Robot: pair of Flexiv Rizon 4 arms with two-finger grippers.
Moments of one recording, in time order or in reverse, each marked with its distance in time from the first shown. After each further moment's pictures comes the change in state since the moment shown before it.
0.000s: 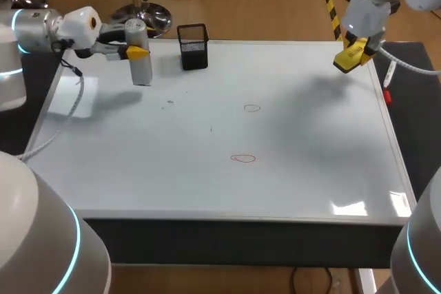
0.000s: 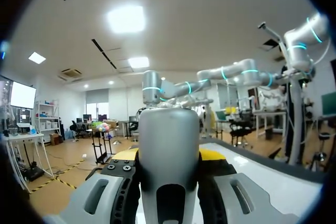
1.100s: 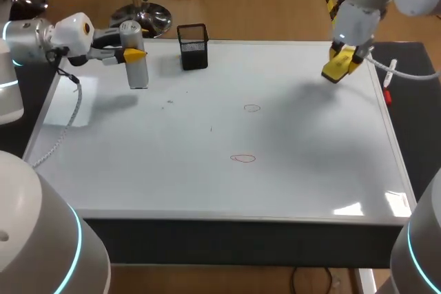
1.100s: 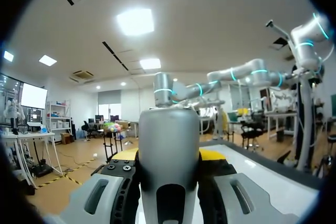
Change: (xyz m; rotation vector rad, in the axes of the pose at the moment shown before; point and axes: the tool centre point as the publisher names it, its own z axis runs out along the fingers) left arm 0.007 -0.003 -0.007 0.010 -0.110 0.003; right arm -0.002 0.057 0.013 -0.072 0.020 -0.193
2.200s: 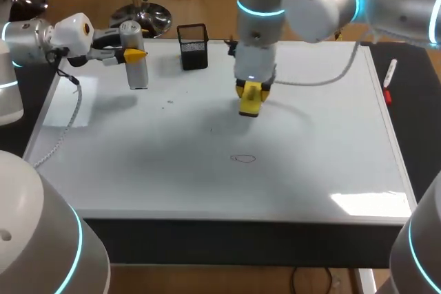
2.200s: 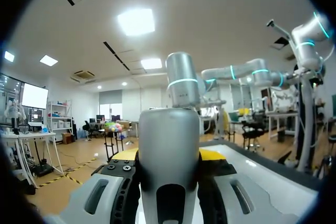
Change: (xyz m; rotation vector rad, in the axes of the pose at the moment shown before) left arm 0.001 -0.001 0.001 -0.002 -0.009 0.000; right arm -0.112 0.209 0.063 0.020 0.103 -0.515
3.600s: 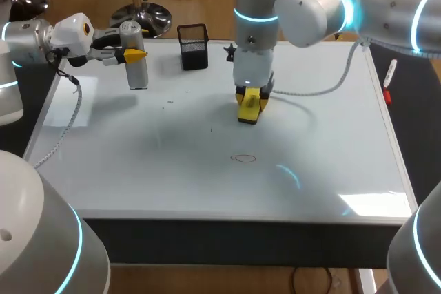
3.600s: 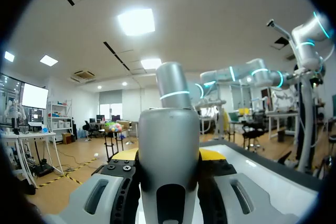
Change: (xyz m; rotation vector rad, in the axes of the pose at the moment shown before) left arm 0.000 0.000 0.000 0.000 0.000 0.000; right arm 0.016 -0.013 0.040 -0.078 0.033 0.104
